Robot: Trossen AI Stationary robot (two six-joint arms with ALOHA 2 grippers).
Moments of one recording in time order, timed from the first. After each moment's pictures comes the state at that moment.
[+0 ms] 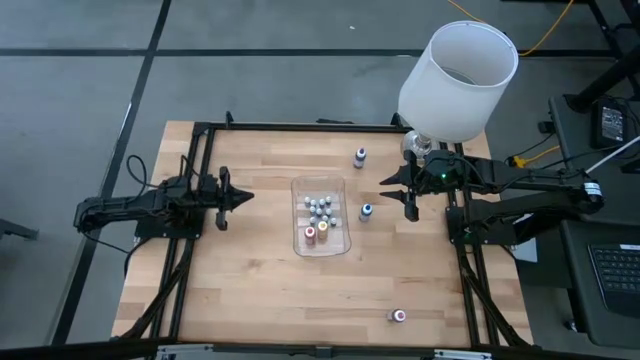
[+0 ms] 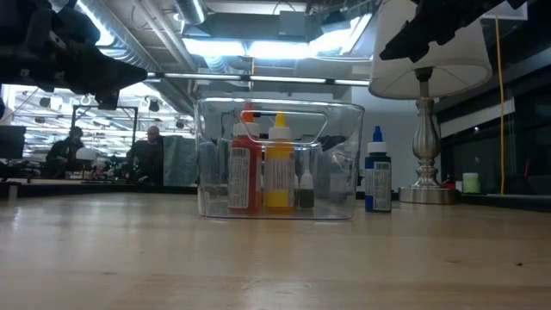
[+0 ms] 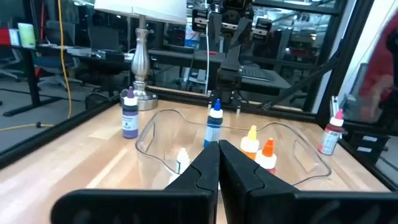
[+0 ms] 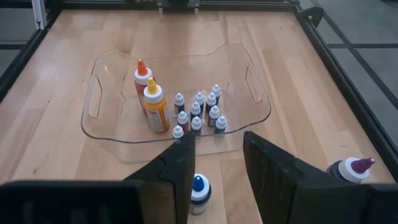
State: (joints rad) left arm 0.14 0.00 0.01 0.01 0.00 -0.14; right arm -0.10 0.89 0.80 -0.44 -0.02 -0.06
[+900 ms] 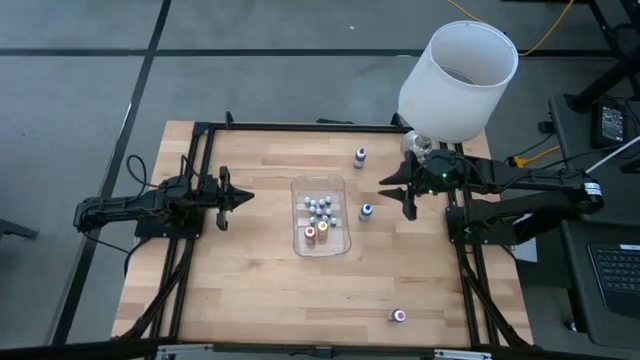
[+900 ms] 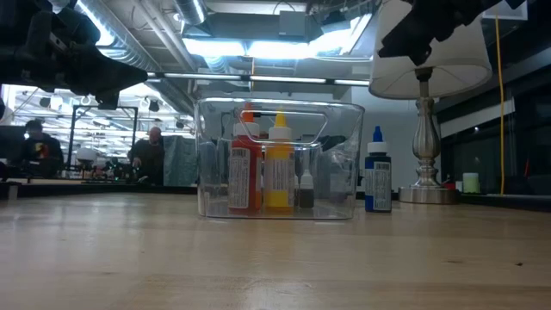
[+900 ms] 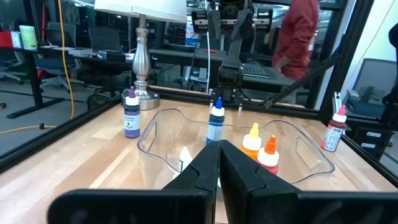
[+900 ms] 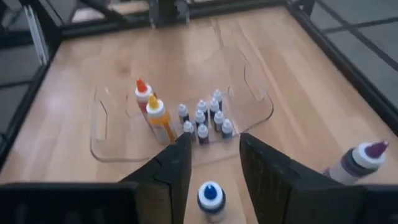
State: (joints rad) left arm 0.14 0.01 0.01 0.01 -0.01 -0.12; right arm -0.10 0.89 0.80 -0.41 -0.02 0.11
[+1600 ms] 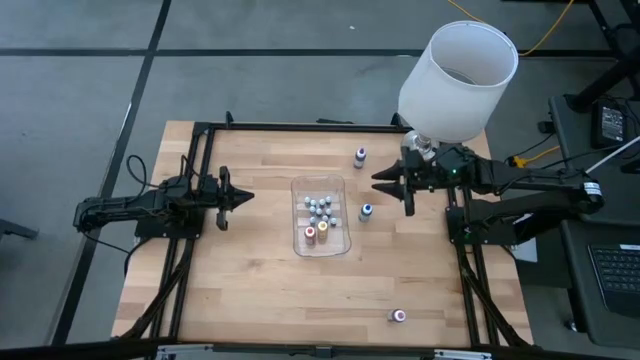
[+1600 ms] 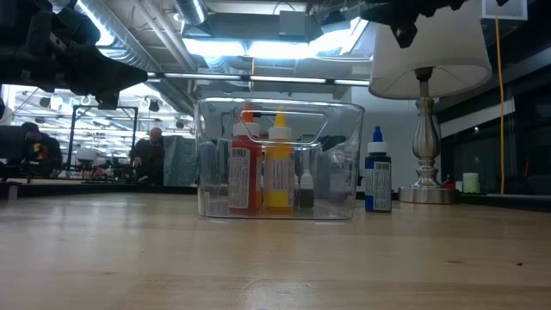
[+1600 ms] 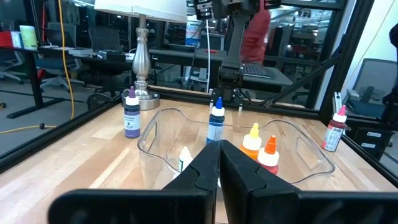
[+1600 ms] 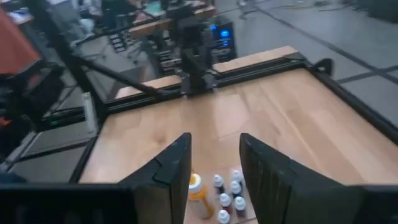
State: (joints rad) left arm 0.14 0.01 0.01 0.01 -0.01 -0.12; right arm -0.10 0.90 0.80 -0.14 -0.08 0.23
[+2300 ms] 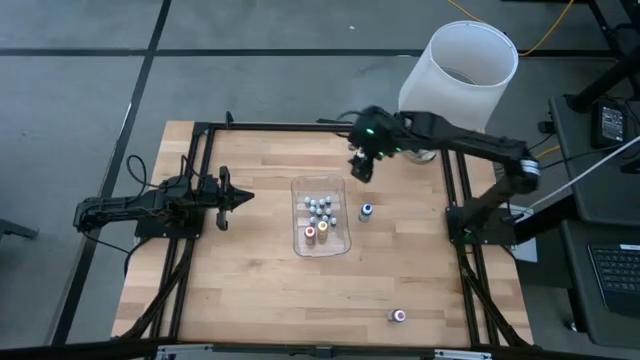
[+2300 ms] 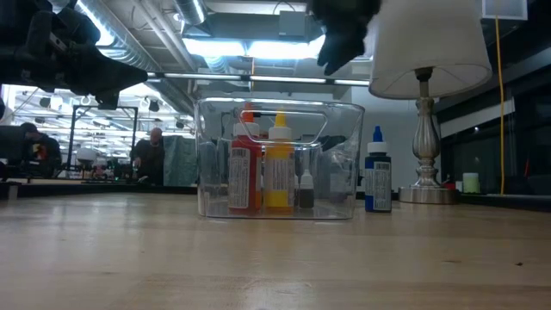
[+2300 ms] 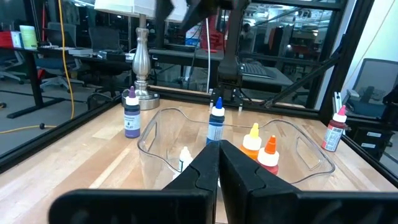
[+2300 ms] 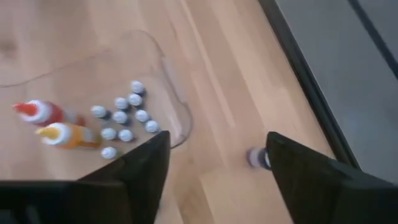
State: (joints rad) left arm 0.14 0.01 0.01 0.01 -0.01 -0.12; right arm -0.27 1.60 1.63 -0.99 0.10 0.04
